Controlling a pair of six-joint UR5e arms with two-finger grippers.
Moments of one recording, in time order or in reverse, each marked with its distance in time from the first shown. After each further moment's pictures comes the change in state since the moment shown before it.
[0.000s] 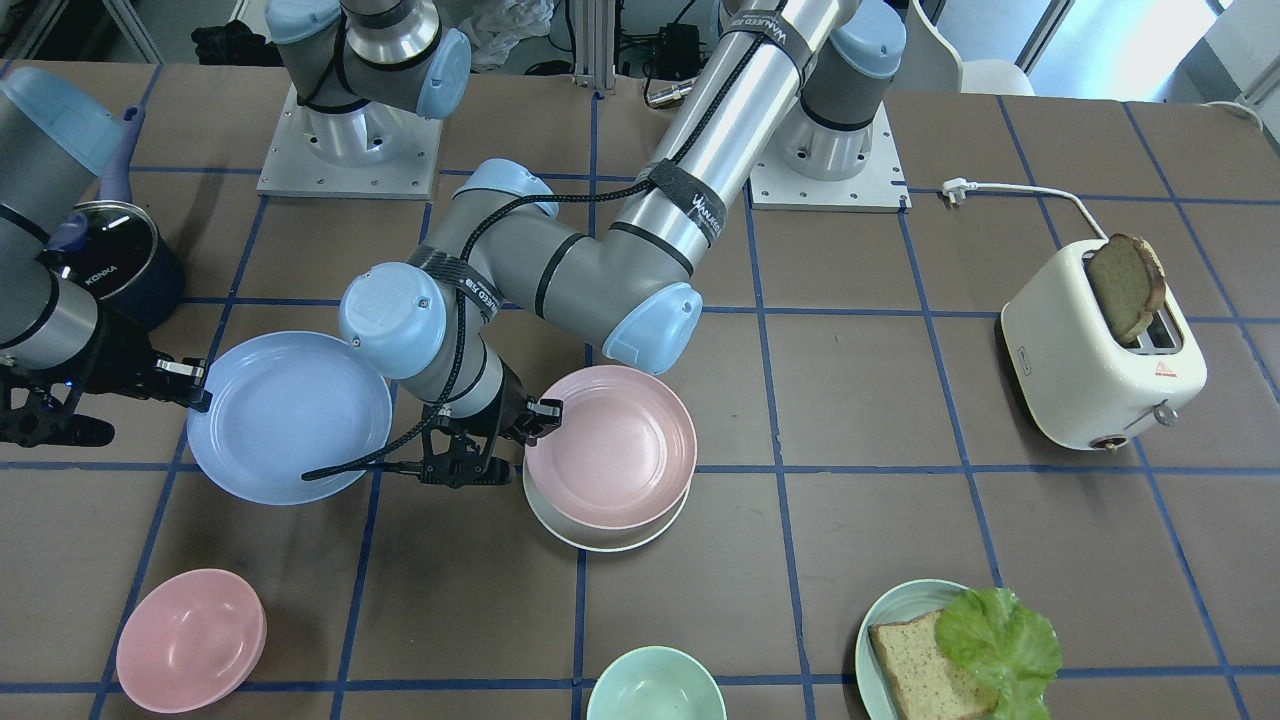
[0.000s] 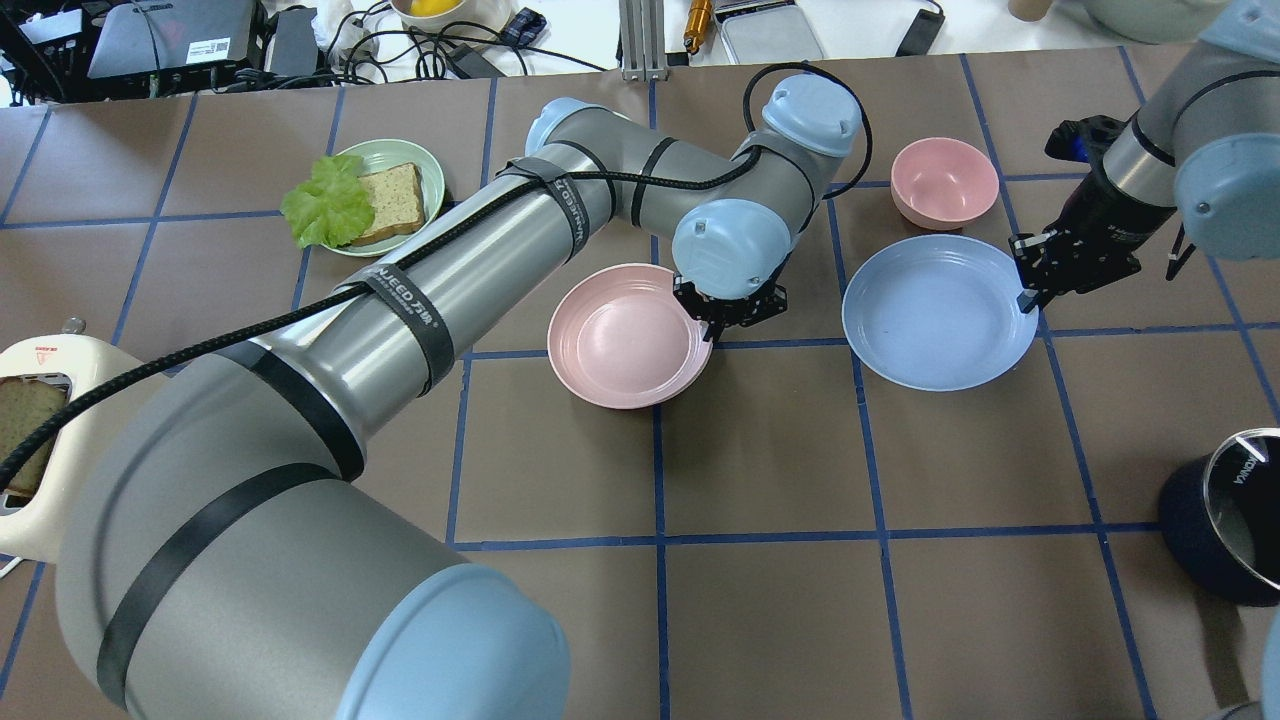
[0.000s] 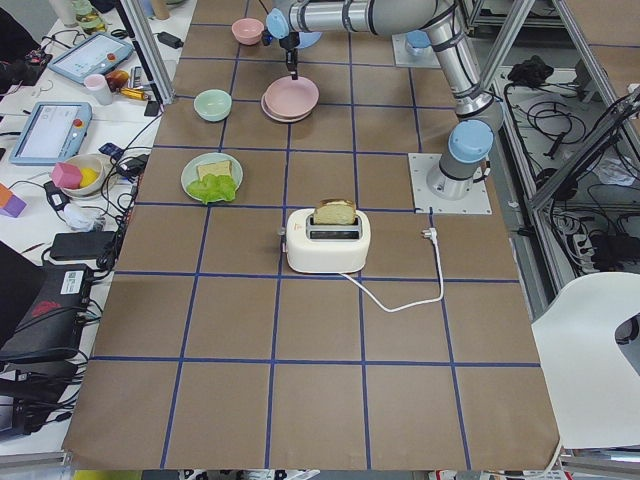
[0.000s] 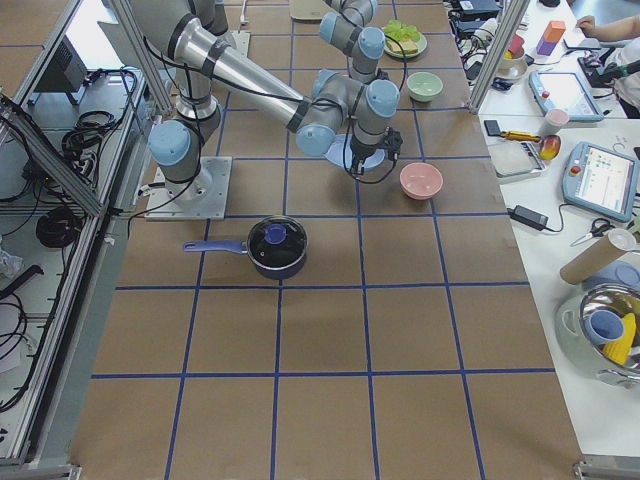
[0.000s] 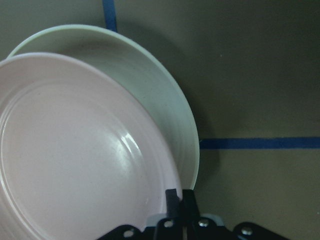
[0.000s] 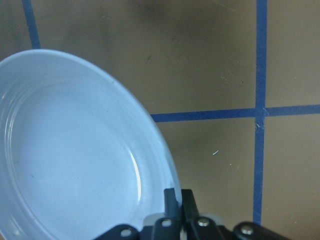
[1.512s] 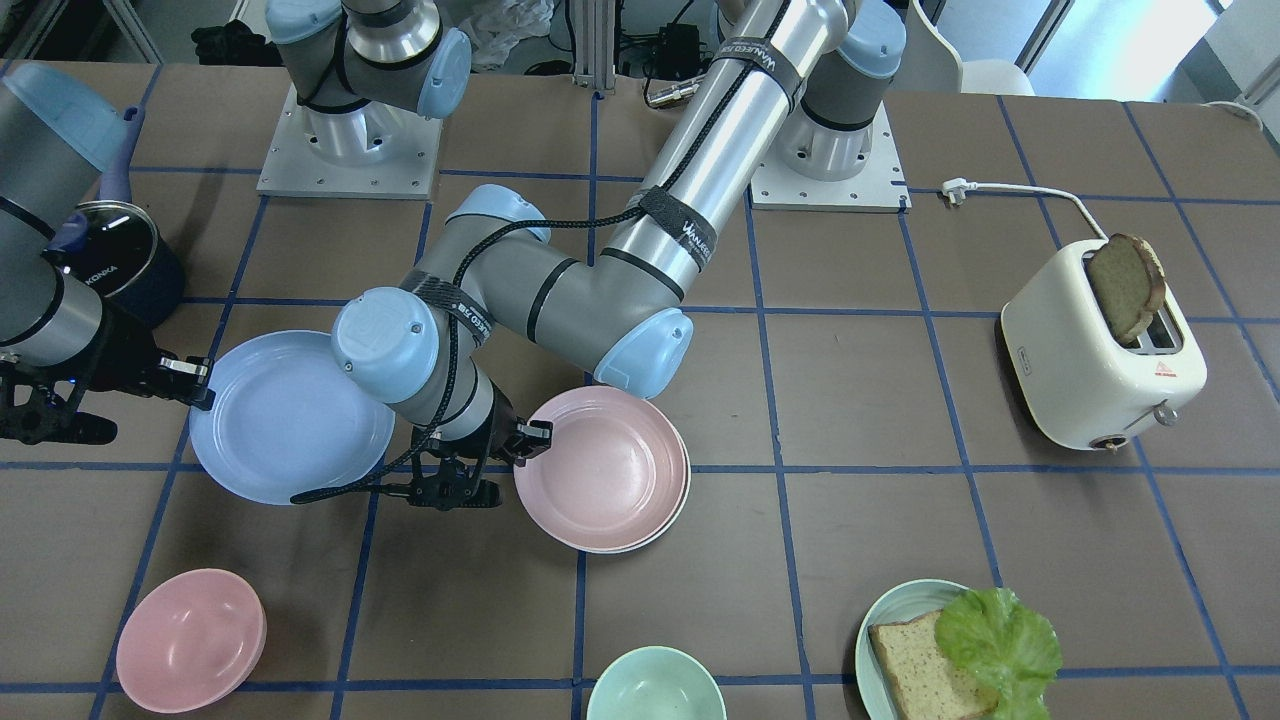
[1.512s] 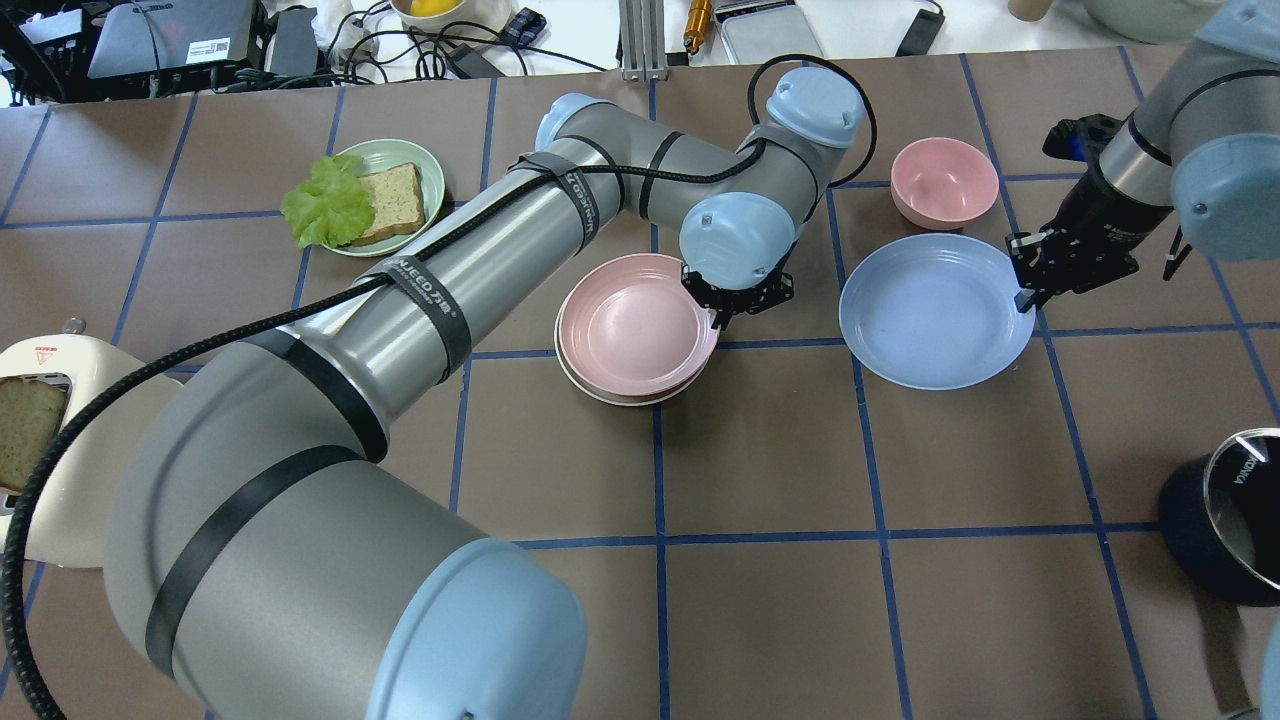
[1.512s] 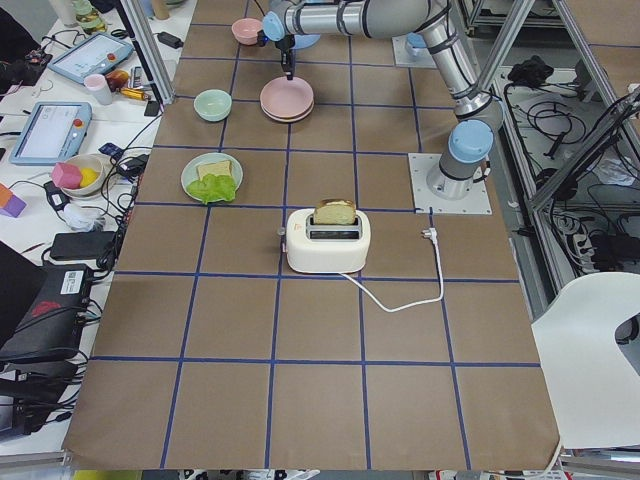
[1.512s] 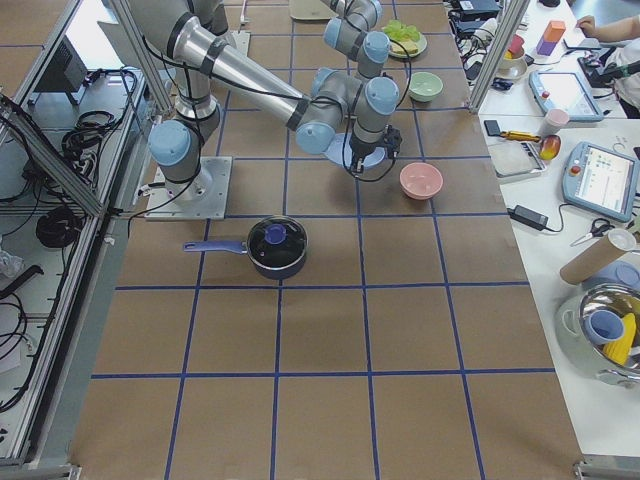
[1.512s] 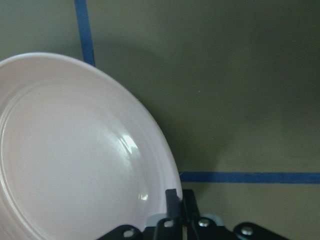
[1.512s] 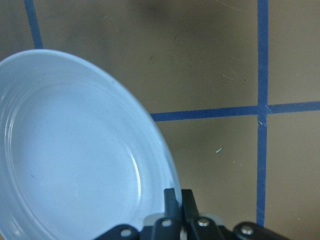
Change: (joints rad) left arm 0.003 -0.039 0.049 0.010 -0.004 0.007; right arm 0.007 -0.006 0.003 0.001 -0.002 0.021
